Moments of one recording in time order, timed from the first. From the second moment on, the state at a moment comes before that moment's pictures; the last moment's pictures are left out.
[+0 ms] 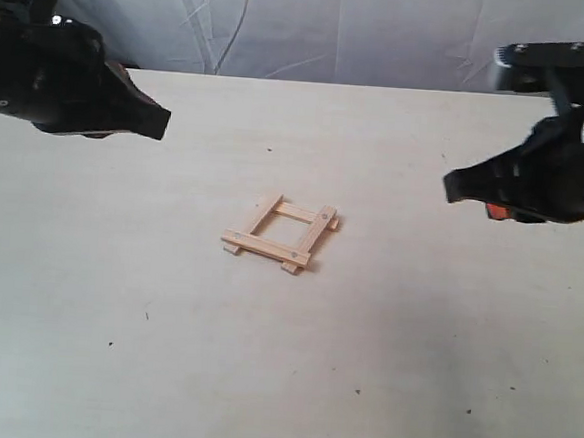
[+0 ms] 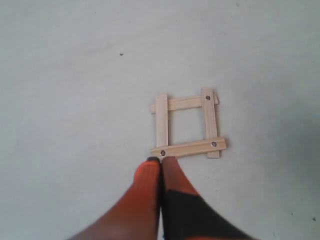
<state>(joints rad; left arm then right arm) -0.27 1.26 -0.93 -0.36 0.53 0.29 0.38 1.32 -0.87 0.03 0.69 0.11</state>
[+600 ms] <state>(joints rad) -0.27 0.52 -0.49 -0.34 0.25 0.29 0.37 0.43 -0.54 -0.02 0.48 0.11</state>
